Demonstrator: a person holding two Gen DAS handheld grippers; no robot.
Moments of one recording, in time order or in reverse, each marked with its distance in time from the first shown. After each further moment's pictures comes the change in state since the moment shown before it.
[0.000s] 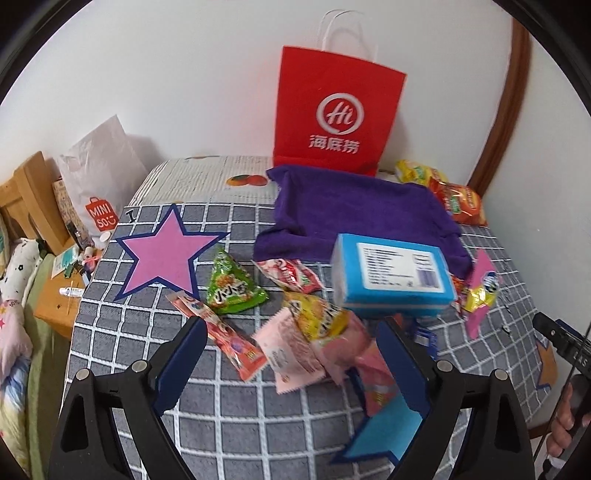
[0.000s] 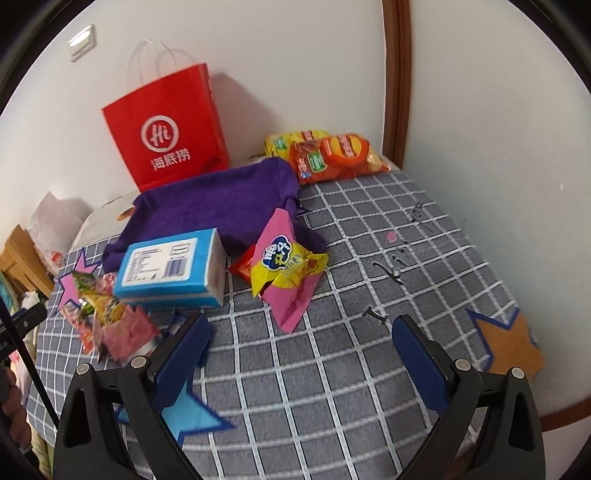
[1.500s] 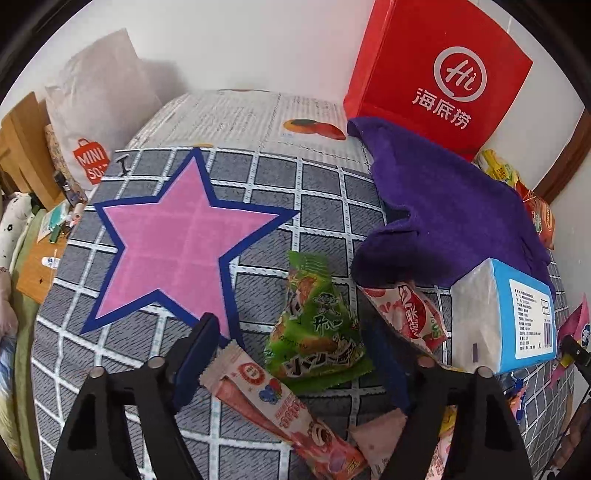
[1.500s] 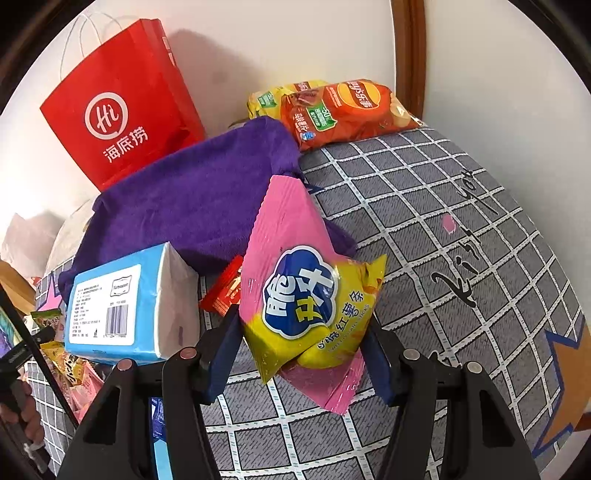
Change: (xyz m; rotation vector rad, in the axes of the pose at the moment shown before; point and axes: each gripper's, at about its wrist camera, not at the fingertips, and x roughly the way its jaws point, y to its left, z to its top) left arm 0.145 0.081 0.035 -0.133 0.172 0.030; right arm 0.118 0.002 0.038 0.084 0.126 0.013
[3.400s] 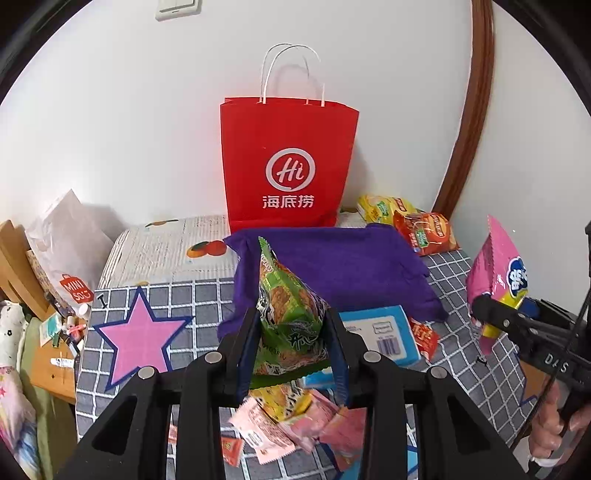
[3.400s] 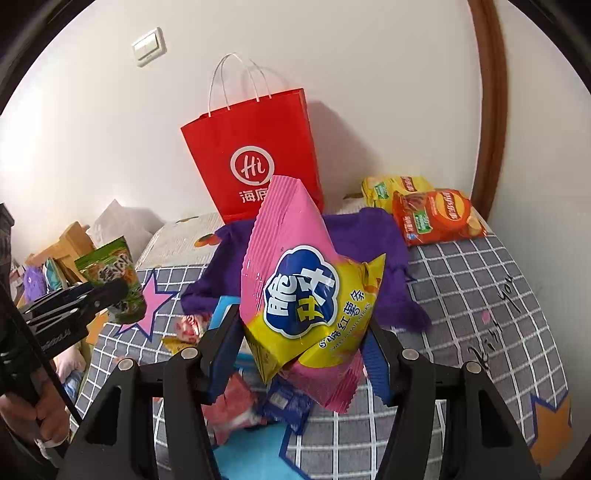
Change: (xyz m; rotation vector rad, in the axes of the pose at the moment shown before) left arm -0.165 -0.119 0.010 0.266 -0.259 -0.113; right arm -0.127 0.079 0.018 -0.239 -0.185 0.258
